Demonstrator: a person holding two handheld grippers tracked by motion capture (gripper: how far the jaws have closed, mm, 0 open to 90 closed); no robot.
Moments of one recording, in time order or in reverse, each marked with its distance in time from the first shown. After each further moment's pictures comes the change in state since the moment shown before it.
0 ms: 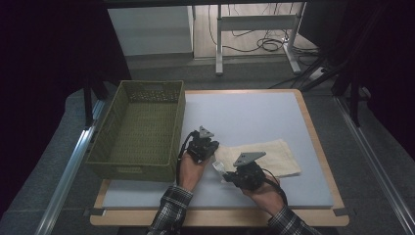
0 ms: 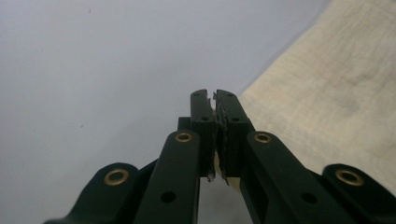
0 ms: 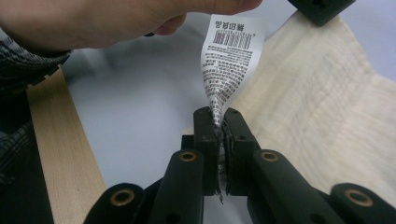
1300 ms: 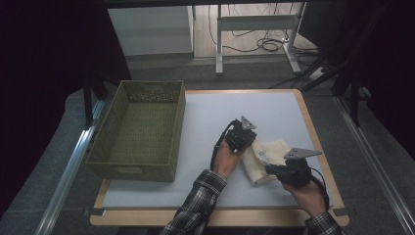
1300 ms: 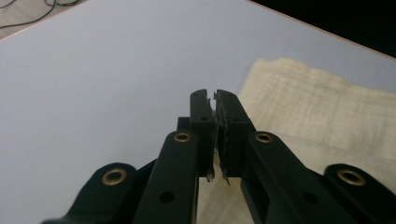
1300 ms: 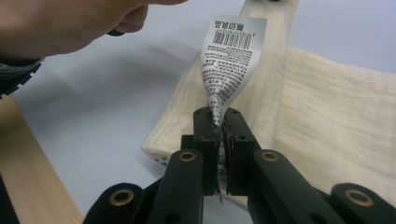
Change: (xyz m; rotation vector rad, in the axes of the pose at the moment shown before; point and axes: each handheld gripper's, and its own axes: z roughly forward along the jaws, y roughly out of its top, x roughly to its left) left arm -0.076 0.075 0.059 -0.044 -0.084 0.180; right arm -0.066 -0.057 -0.087 -0.092 -0.151 0.189
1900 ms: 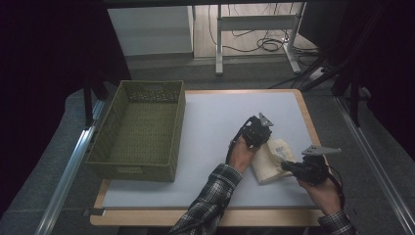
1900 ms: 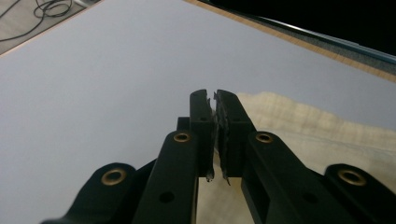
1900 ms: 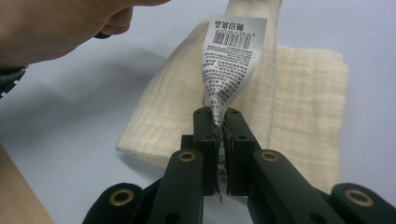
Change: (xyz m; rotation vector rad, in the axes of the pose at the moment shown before) left arm -0.021 0.031 0.036 0.001 -0.012 0.046; right arm -0.039 -0.012 -0.025 -0.007 -0.063 0.082
